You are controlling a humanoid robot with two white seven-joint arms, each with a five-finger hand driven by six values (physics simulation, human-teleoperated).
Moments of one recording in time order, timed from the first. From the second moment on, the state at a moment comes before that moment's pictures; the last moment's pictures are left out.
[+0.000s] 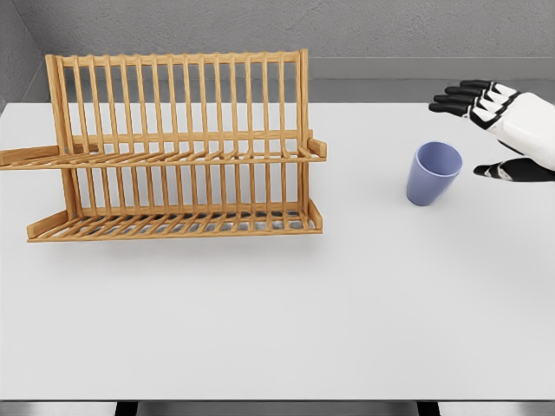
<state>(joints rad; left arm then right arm) 0.03 0.00 -0.25 -0.19 0.22 0.09 -0.11 -0.26 -1.01 0.21 -1.70 0.24 -0.61 0.16</state>
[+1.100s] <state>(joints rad) 0.03 0.00 -0.25 -0.19 0.21 0.09 -0.11 -0.78 -0.94 0.64 -1.30 0.24 -0.59 0.61</state>
